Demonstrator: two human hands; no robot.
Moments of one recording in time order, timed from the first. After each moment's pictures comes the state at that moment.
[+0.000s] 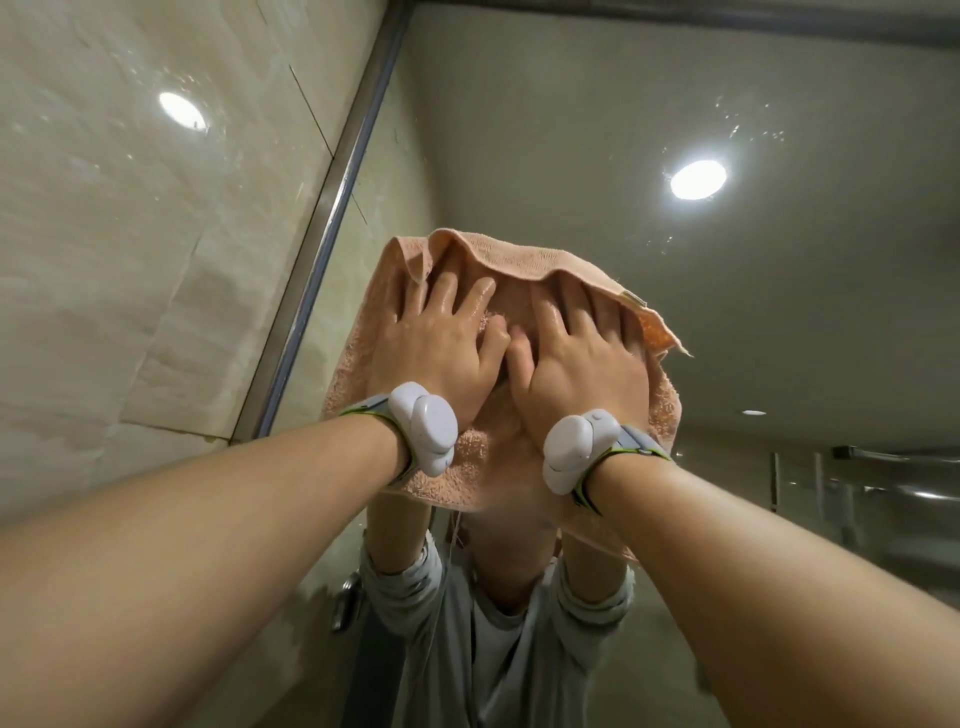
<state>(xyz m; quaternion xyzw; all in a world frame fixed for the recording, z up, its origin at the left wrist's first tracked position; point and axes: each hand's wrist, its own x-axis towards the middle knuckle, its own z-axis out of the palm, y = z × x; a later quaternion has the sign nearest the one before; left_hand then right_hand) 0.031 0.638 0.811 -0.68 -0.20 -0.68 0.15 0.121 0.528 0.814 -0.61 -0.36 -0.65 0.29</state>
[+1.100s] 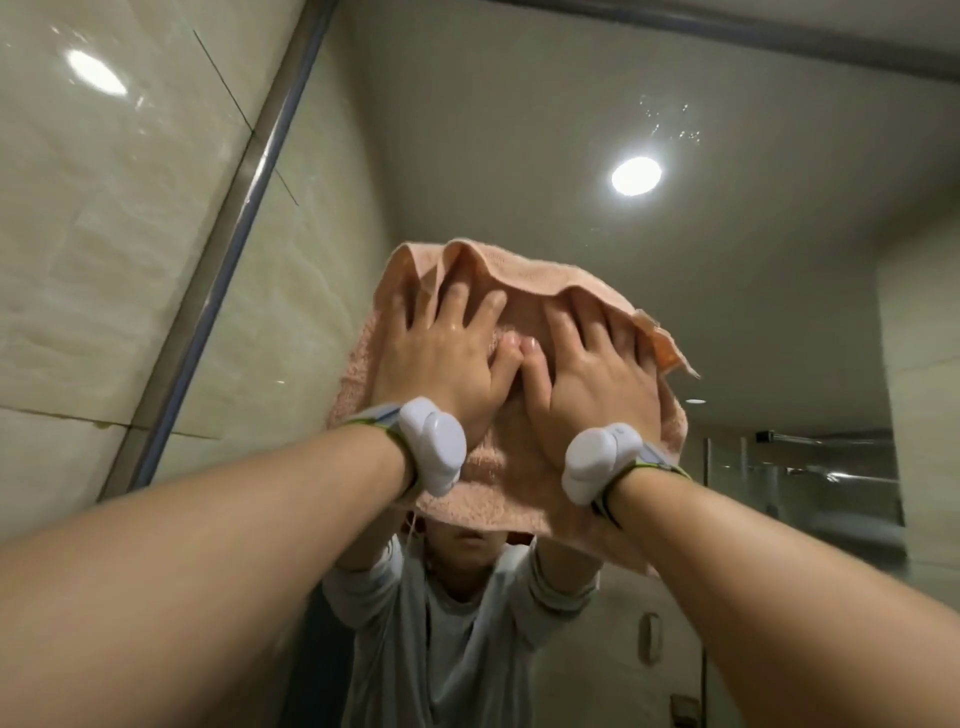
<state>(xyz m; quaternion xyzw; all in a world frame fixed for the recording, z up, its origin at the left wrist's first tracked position) 0.079 0.584 0.804 -0.69 -0.18 -0.67 0.20 0.174 0.463 0.806 -0.64 -0.34 -0.63 0.27</state>
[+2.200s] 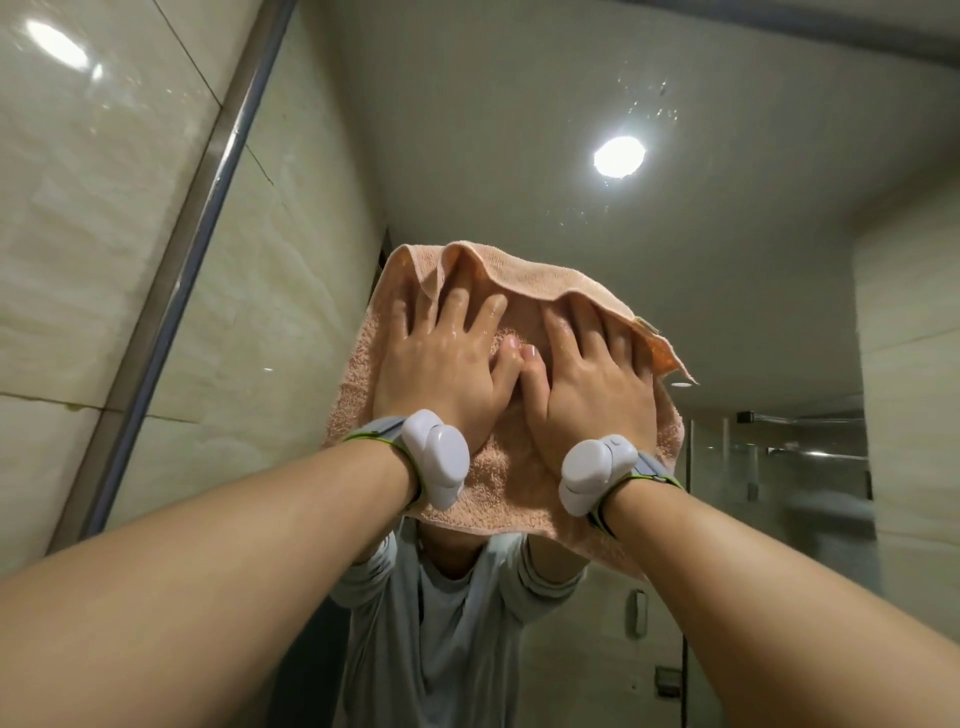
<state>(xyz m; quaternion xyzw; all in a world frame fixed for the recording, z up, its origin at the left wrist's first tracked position) 0.091 0.561 0.787 -0.69 -0.17 -0.68 0.17 0.184 0.446 0.786 -0.64 -0.33 -0.64 0.27</state>
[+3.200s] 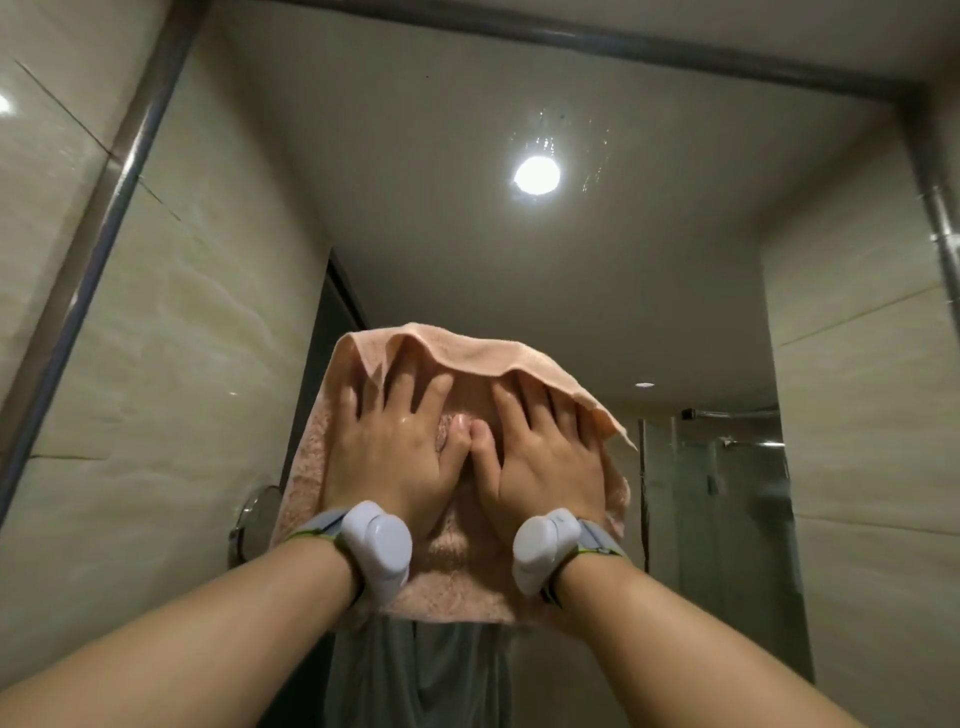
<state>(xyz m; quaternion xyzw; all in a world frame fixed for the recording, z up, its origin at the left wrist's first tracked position) 0.133 0.509 0.740 -0.70 -0.18 -0.66 0.20 0.223 0.386 0.740 -0.67 -0.33 -0.61 0.28</state>
